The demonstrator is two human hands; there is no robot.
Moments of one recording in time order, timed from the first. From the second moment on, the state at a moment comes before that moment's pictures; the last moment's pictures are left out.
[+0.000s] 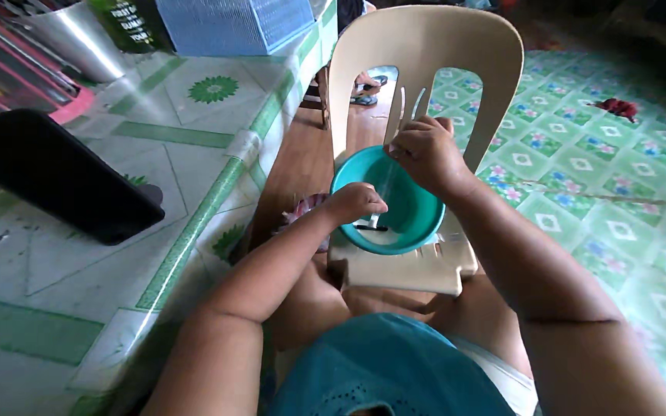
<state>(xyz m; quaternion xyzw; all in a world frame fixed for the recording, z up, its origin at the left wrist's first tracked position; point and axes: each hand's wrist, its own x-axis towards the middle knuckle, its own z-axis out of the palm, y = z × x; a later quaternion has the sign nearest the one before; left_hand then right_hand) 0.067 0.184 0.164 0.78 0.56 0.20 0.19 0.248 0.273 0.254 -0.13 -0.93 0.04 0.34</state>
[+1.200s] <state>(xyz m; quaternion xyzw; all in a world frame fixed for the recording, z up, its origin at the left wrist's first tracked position) 0.140 0.155 0.111 0.30 0.54 0.62 0.48 0.272 0.279 0.142 -0.32 -0.76 0.34 0.44</state>
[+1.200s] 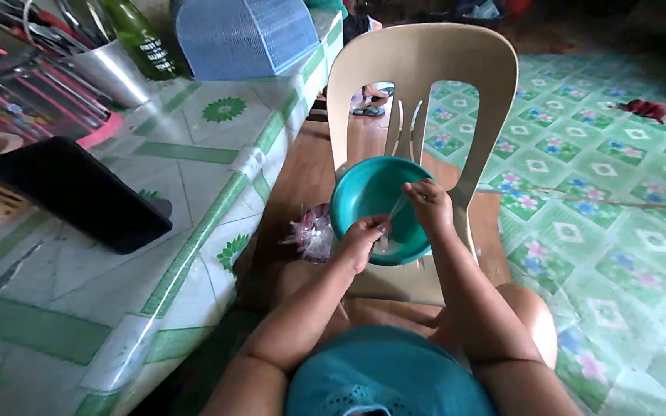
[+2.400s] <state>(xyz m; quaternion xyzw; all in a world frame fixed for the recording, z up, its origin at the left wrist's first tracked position) 0.160 0.152 0.097 0.49 0.58 0.55 0.36 0.298 0.249 0.079 -0.24 -0.76 0.39 0.45</state>
